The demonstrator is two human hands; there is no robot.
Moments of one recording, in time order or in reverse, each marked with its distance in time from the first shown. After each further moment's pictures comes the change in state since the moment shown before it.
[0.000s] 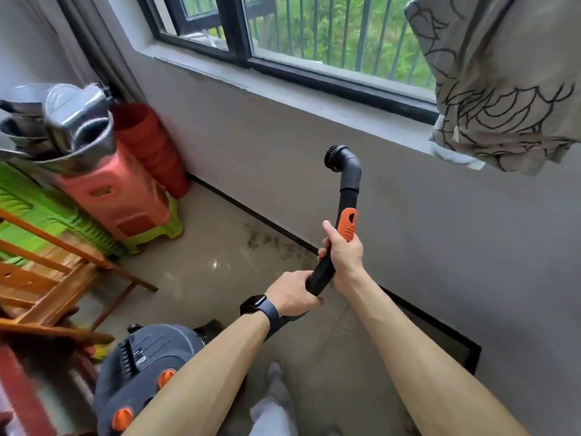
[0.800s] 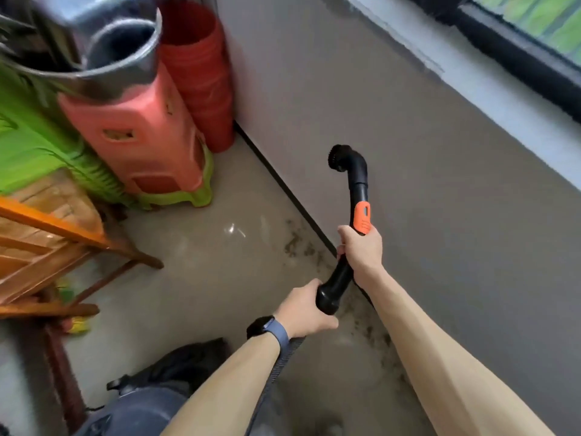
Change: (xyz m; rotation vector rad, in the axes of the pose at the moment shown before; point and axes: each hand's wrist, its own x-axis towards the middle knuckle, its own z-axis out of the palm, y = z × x) left_hand 0.271 -0.288 -0.185 -0.494 0.042 -0.221; right_hand 0.330 0.093 0.359 -0.649 -0.058 -0.026
